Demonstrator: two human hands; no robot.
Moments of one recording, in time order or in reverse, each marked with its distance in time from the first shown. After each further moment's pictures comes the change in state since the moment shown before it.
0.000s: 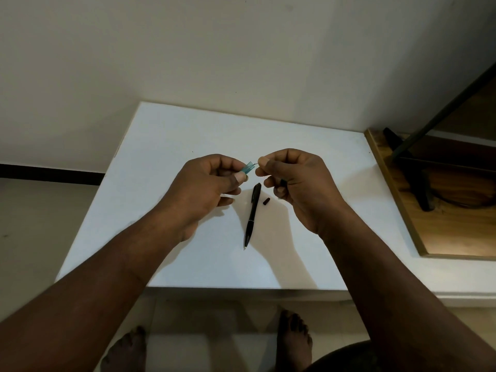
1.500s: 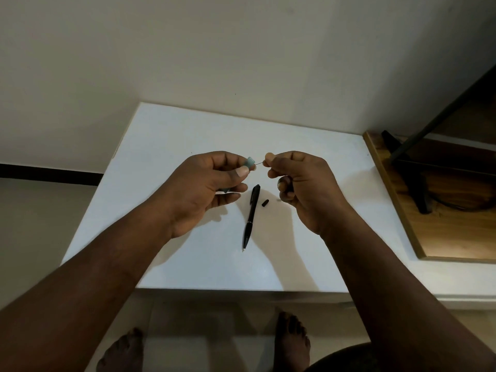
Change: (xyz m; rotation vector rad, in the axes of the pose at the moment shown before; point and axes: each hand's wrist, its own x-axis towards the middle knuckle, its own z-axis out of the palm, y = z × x) left_hand 0.000 0.010 -0.008 -0.158 -0.195 -0.022; right_hand 0.006 0.003 -0.008 0.051 0.031 0.032
